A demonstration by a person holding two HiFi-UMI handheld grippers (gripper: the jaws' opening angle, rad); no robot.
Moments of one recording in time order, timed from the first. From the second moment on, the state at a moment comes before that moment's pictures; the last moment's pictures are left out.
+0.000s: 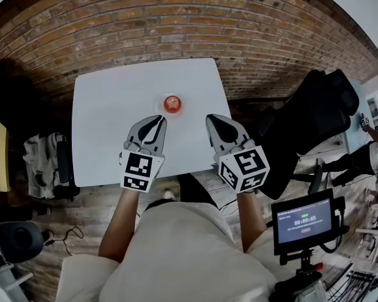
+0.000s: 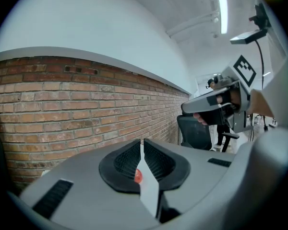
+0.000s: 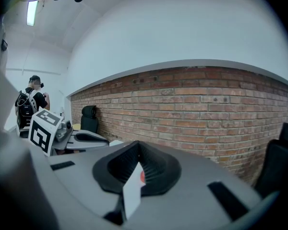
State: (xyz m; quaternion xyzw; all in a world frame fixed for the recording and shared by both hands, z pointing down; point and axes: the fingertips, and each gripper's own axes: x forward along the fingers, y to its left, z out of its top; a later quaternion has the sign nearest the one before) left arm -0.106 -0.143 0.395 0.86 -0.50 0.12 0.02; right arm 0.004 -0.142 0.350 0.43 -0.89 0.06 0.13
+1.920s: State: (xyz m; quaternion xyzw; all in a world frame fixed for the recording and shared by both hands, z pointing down) left arm -0.090 -0.275 0.554 0.85 -0.43 0.25 0.17; right arm -0.002 -0.274 0.454 0.38 -0.89 0.15 0.20
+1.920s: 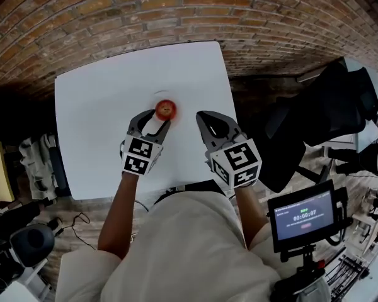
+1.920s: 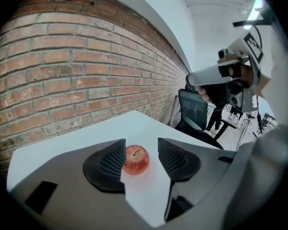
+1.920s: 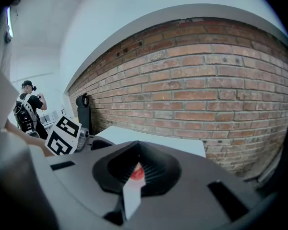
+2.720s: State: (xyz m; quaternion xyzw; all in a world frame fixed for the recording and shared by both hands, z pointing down) left arm -0.084 -0.294 0.612 0.84 -0.41 0.29 0.21; right arm 0.005 -0.286 0.487 0.38 -0.88 0.19 0.22
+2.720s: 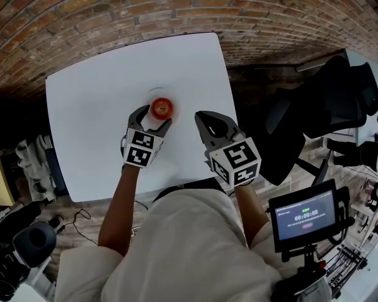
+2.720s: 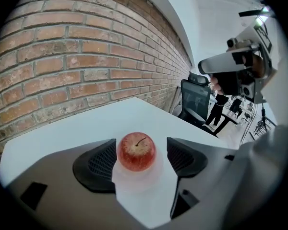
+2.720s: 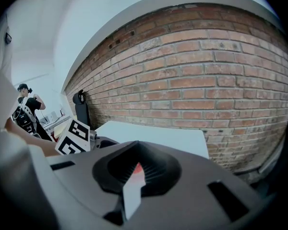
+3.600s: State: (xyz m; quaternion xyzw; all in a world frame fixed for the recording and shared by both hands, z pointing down) left arm -0.084 -0.306 0.661 0.82 -0.42 0.33 0.23; right arm 0.017 -0.285 0.510 0.38 -0.87 0.20 0.24
